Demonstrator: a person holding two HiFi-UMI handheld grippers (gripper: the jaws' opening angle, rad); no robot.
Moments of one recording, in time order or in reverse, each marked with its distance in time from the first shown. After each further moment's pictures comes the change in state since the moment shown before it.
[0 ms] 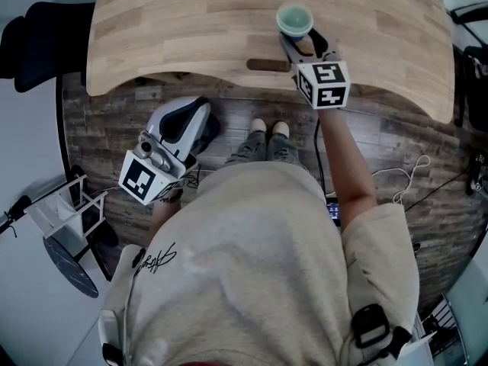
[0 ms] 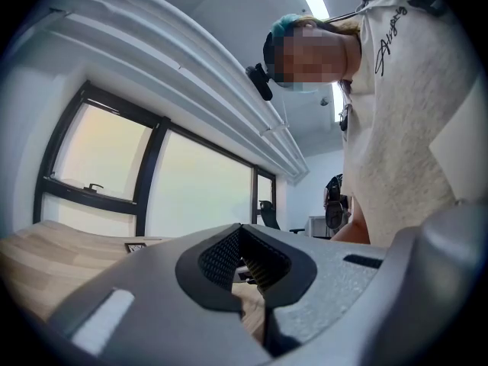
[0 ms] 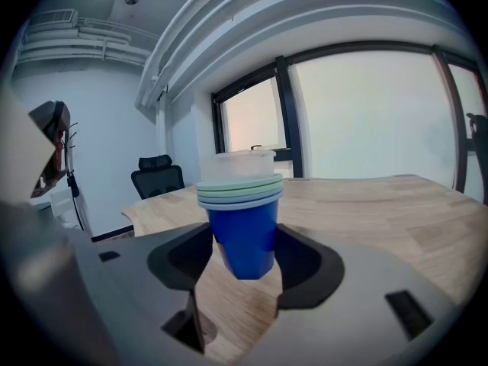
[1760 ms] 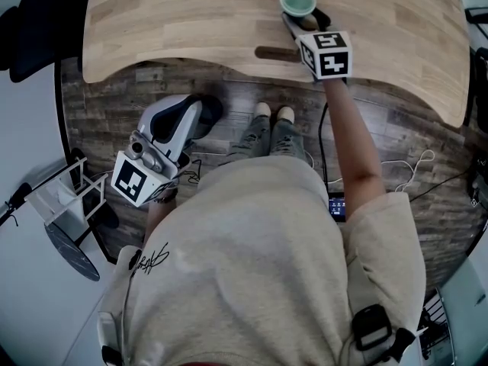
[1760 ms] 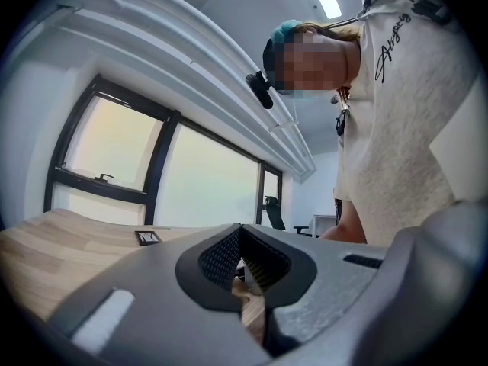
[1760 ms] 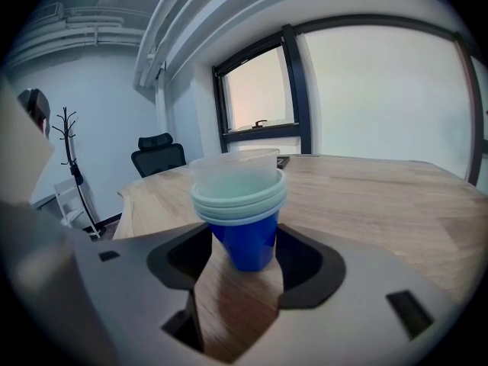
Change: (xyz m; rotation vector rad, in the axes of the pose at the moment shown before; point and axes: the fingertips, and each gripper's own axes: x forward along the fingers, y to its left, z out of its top) left arm -0.019 0.019 -0.015 -0.053 0.041 0.046; right arm 0.061 -0.008 -0.040 -0.017 0.180 0.046
